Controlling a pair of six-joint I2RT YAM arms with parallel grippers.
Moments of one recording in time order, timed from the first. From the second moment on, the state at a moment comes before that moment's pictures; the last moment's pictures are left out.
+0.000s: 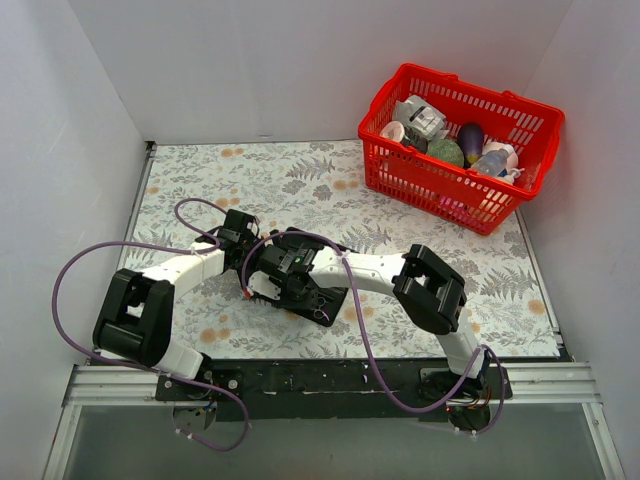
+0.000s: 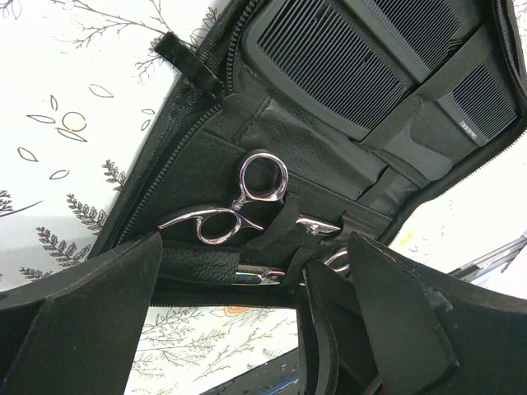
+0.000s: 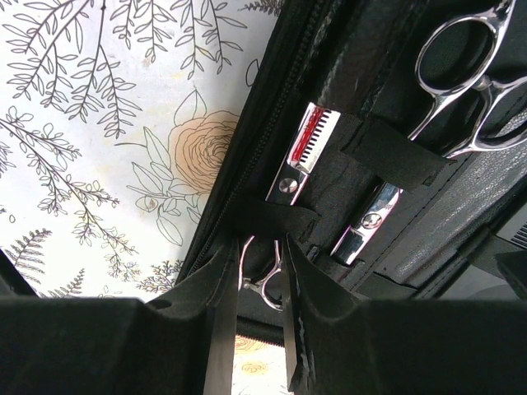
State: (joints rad) left arm -0.35 1.48 0.78 -0.36 0.31 -0.70; right arm 1.17 2.06 1.56 -0.83 -0.04 -0.41
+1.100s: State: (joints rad) left arm -0.36 1.39 0.85 -0.43 0.37 -0.72; right arm 1.04 1.50 1.51 -0.80 0.38 -0.03
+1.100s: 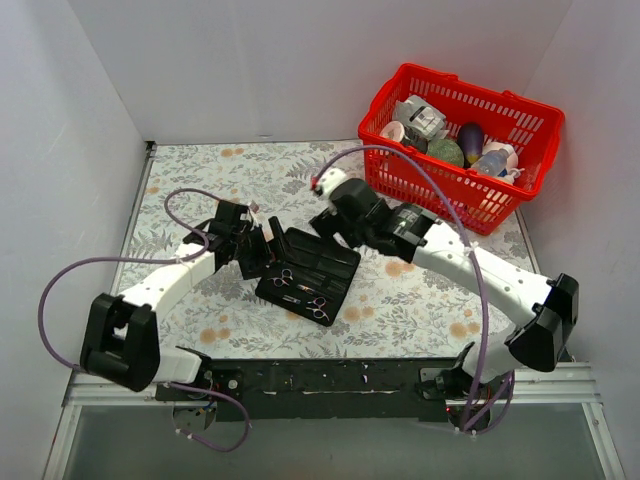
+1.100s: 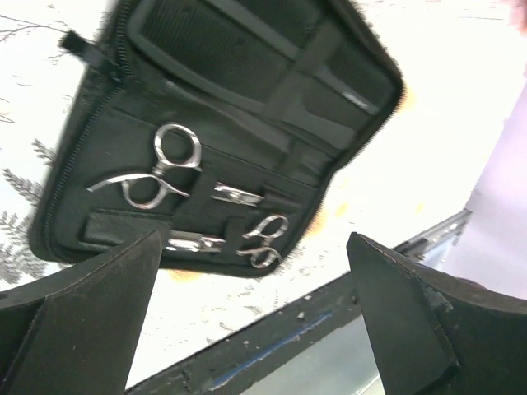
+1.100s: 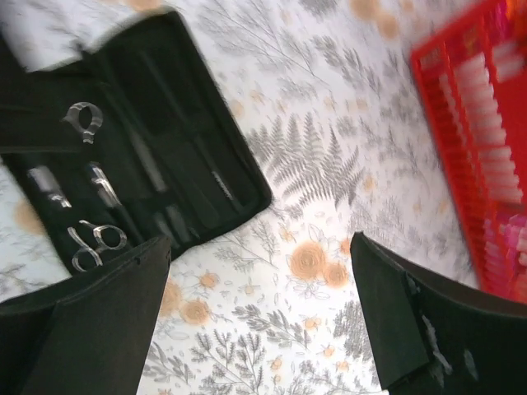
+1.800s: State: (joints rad) left arm -0.36 0.93 0.57 -0.47 0.48 -0.87; right arm 0.38 1.77 1.19 -0.31 -0.54 0.23
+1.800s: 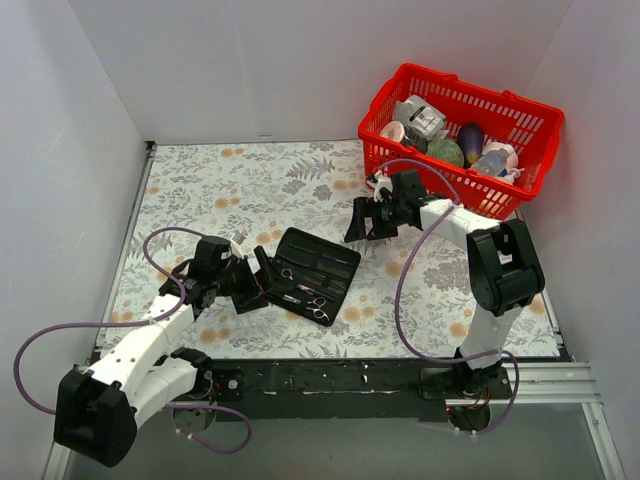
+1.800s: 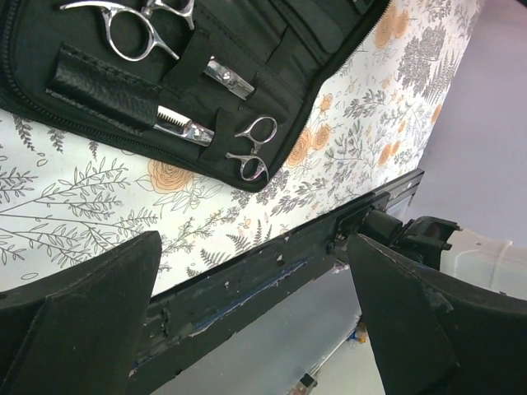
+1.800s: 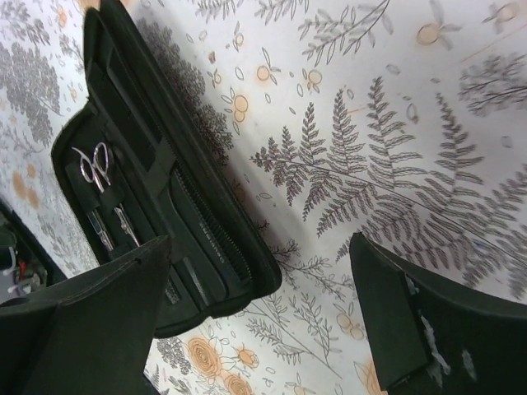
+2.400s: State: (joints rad) left arm -0.36 0.94 0.56 -0.44 0.48 -0.89; right arm 0.39 1.94 1.16 -0.12 -0.89 0.29
